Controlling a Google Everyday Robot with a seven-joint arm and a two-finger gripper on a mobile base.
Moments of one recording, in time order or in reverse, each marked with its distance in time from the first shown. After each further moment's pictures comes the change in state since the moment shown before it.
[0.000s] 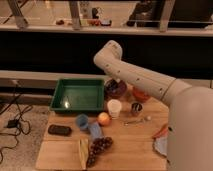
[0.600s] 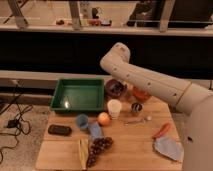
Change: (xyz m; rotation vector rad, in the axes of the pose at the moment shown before) arm 0.014 0.038 -0.013 -0.009 0.025 0.012
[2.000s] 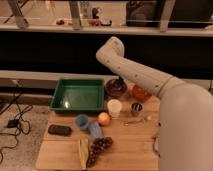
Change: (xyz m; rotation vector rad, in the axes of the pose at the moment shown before) arm 0.023 -0.045 0.031 -0.060 0.045 -0.002
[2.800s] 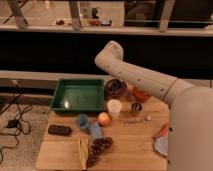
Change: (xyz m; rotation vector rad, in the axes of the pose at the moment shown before) arm -0.015 0.025 -0.013 0.034 -0.009 -0.025
